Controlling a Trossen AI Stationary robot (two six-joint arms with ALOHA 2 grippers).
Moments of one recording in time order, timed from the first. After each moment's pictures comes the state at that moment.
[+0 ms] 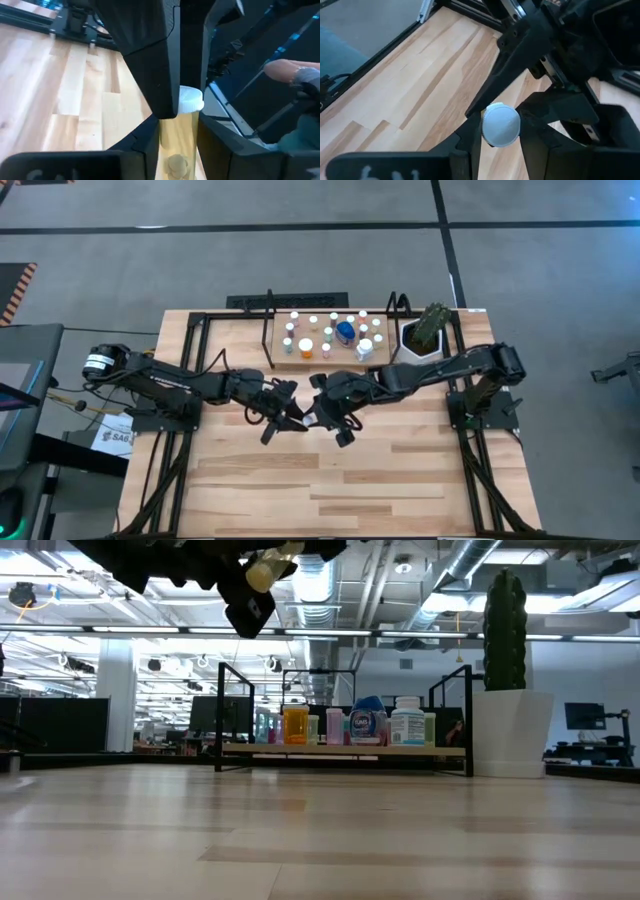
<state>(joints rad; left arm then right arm) -0.06 1.33 0.67 0.43 0.33 -0.35 0.15 1.72 1.47 -0.35 -0.11 -0.32</state>
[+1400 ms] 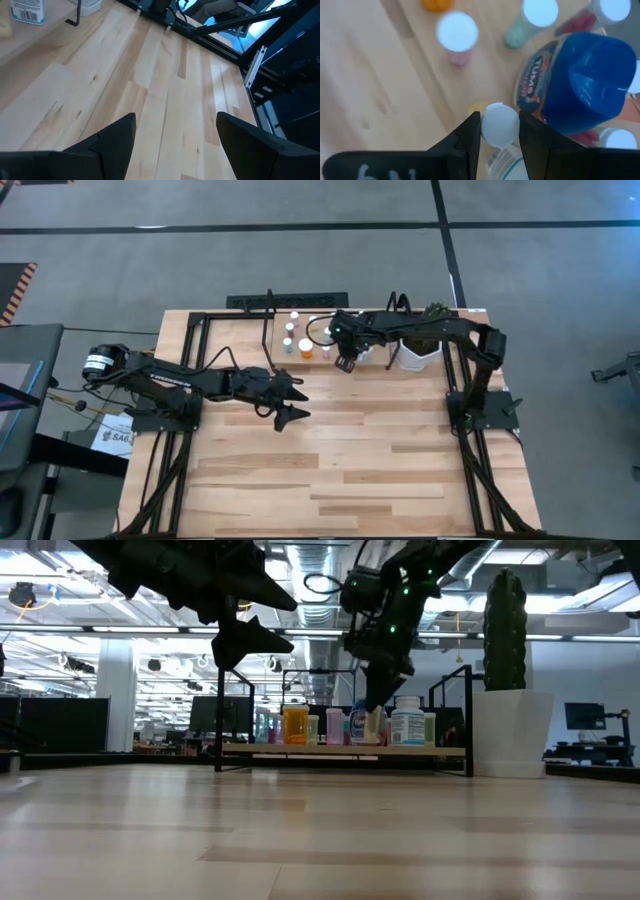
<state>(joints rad) -0.03 1.33 0.67 0.24 0.08 -0.48 -0.36 1.82 1.43 -0.74 0.17 0.06</state>
